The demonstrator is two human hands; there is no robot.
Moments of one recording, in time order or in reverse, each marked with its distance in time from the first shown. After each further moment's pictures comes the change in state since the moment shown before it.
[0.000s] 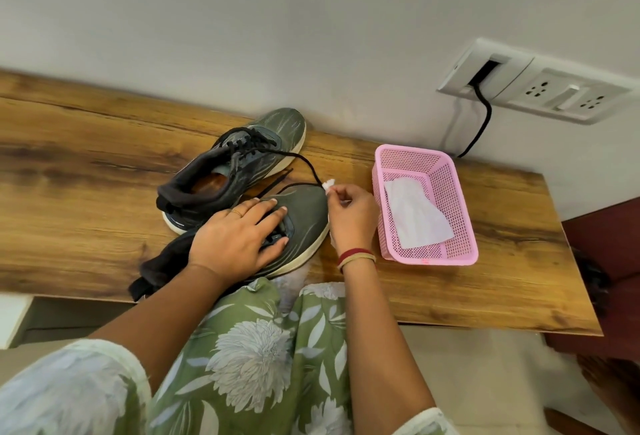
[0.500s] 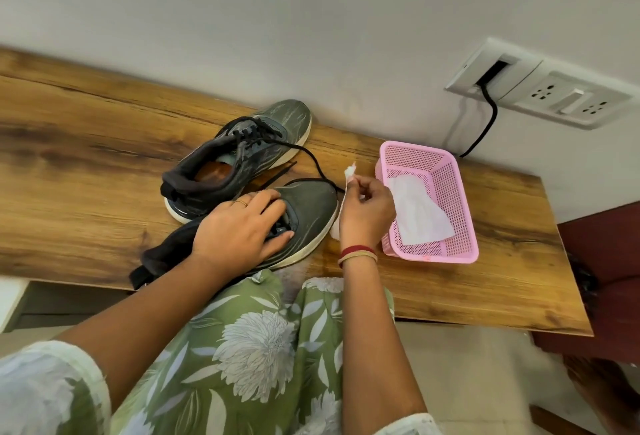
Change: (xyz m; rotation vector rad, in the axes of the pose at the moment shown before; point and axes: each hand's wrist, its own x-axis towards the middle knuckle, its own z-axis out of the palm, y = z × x) left_hand -0.002 0.002 -0.004 0.006 0.114 0.017; right_hand -0.009 -0.009 -0.002 0.168 0.235 0.118
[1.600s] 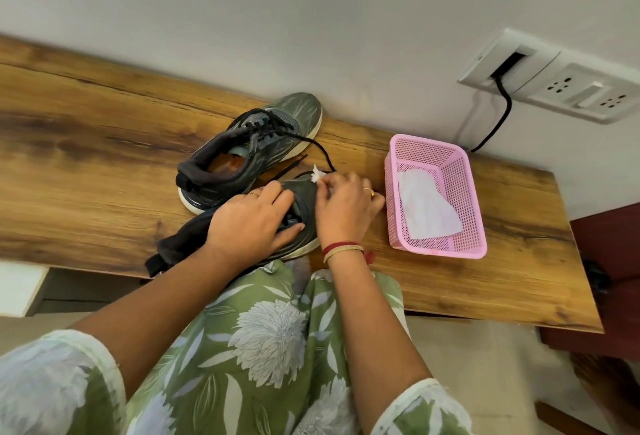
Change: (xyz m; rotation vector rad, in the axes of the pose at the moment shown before) left_hand 0.002 0.003 -0.011 0.009 -0.029 -0.007; right_hand -0.023 -0.007 0.018 -0.711 -0.179 -0.422
